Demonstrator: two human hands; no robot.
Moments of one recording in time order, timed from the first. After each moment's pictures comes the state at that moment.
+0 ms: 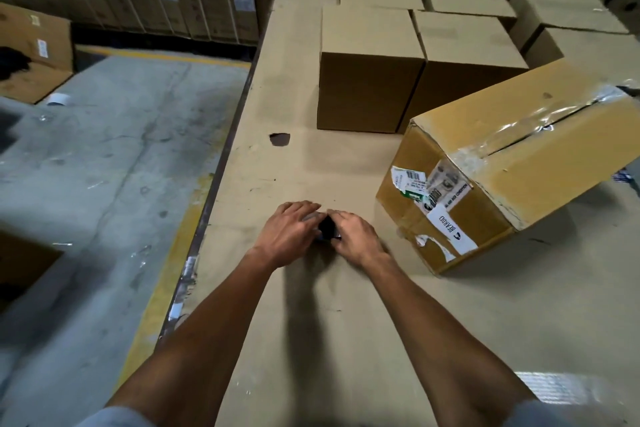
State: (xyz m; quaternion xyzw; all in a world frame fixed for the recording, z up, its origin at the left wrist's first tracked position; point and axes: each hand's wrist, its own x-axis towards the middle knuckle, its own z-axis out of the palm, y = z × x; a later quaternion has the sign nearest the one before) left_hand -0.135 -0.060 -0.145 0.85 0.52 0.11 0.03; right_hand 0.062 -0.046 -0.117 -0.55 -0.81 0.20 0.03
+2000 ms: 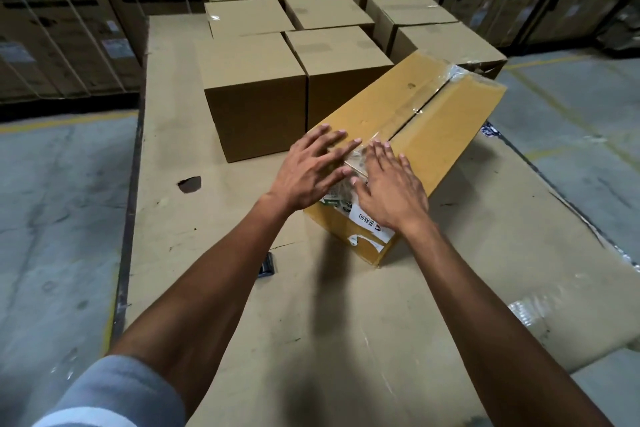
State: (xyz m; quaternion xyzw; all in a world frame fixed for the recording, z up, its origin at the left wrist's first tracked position) left_hand 0.036 0.069 -0.018 0.91 0.32 0.27 0.01; right_hand 0.215 -0.046 0.035 -0.74 -0.67 -0.01 0.03
